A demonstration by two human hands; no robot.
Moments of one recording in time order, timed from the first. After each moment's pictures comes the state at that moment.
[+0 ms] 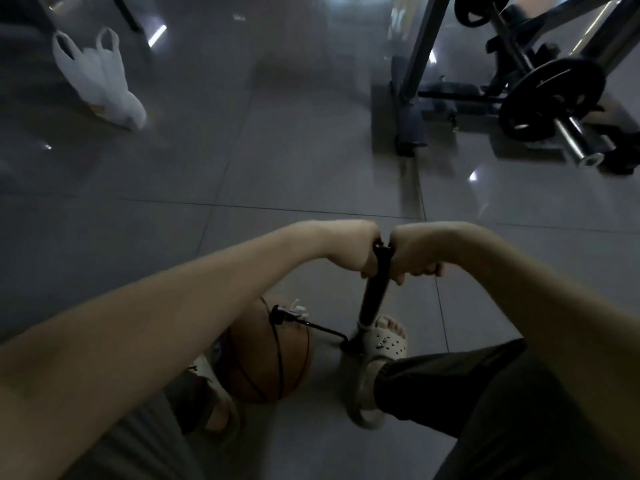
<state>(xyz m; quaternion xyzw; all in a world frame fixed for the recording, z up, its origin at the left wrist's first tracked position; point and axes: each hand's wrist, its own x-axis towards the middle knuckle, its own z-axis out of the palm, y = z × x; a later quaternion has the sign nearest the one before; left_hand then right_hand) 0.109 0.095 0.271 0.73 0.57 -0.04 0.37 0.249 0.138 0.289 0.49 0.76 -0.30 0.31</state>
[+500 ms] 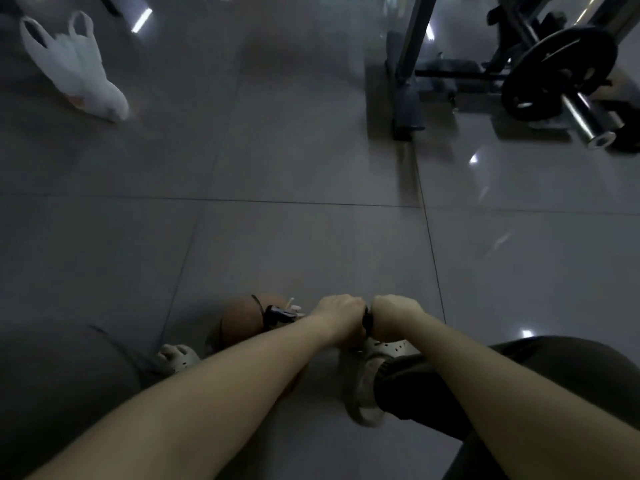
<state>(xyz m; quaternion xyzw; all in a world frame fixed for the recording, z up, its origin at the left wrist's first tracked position) 0.151 0.049 0.113 0.70 0.62 -0.12 0.34 0.265 0.084 0.139 0.50 0.76 -0.24 0.34</state>
